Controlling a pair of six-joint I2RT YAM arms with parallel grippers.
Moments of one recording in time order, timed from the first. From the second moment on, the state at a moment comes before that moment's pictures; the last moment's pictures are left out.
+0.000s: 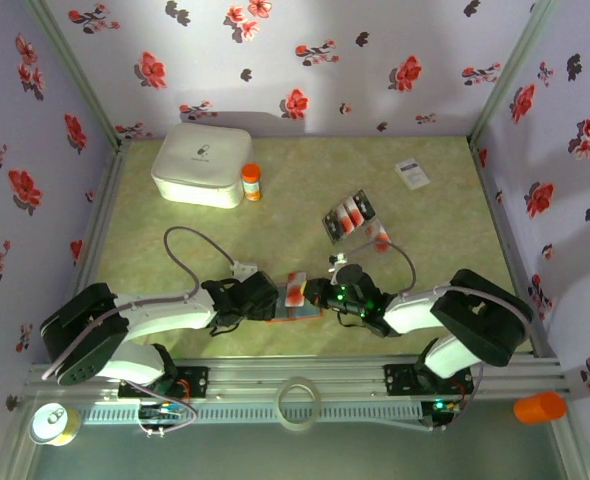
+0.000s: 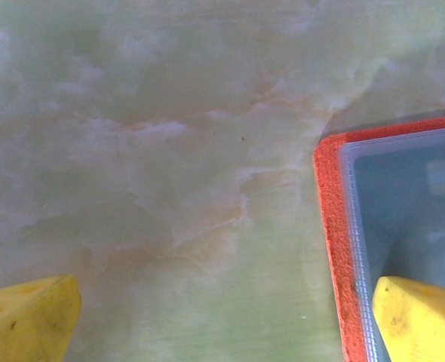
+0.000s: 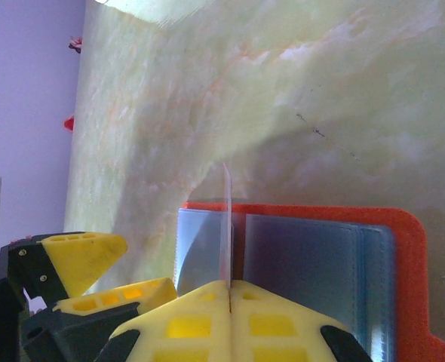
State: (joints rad) left arm -1.04 1.38 0.60 -0.44 -0.38 -0.85; right arm 0.88 1.50 0.31 0.68 -0.16 1.06
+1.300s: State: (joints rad) left arm -1.05 1.38 0.59 -0.42 -0.38 -0.86; right arm 0.89 1.51 0.27 0.66 -0.25 1.06
